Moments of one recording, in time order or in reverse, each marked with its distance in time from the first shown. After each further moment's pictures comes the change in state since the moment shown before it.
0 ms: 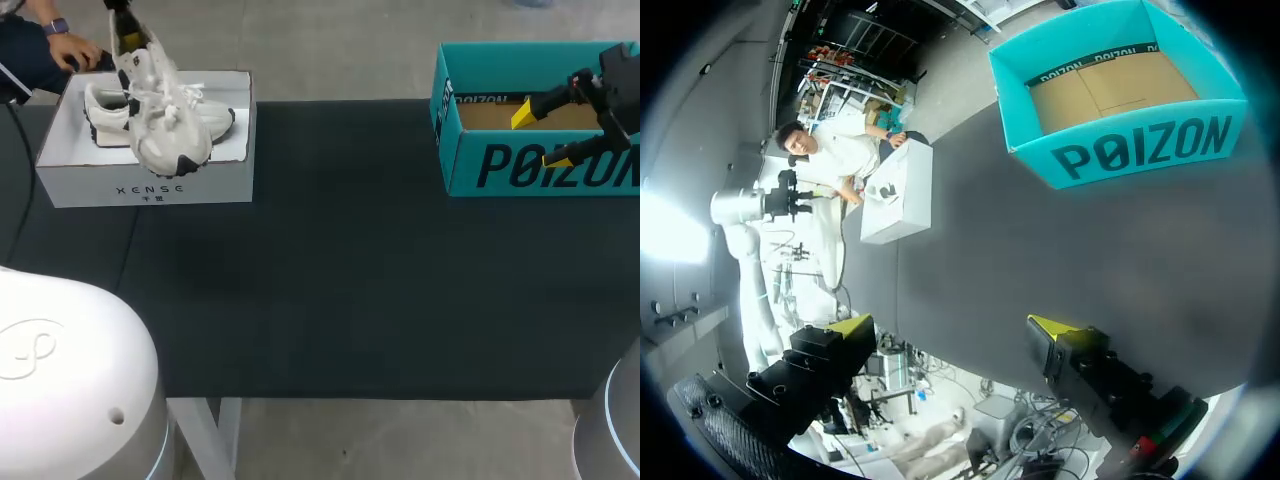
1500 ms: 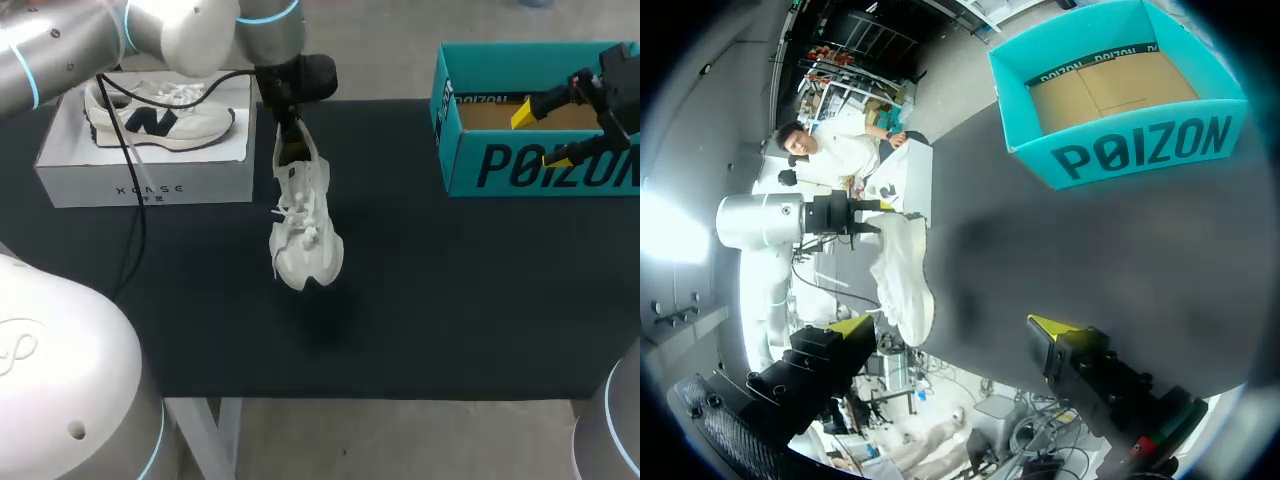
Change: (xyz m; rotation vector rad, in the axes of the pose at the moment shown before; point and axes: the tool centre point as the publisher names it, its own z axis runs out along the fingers) left arm 0.185 -0.189 0.135 0.073 0.046 0.308; right arm 0.000 0.000 0.000 0.000 0.000 0.000
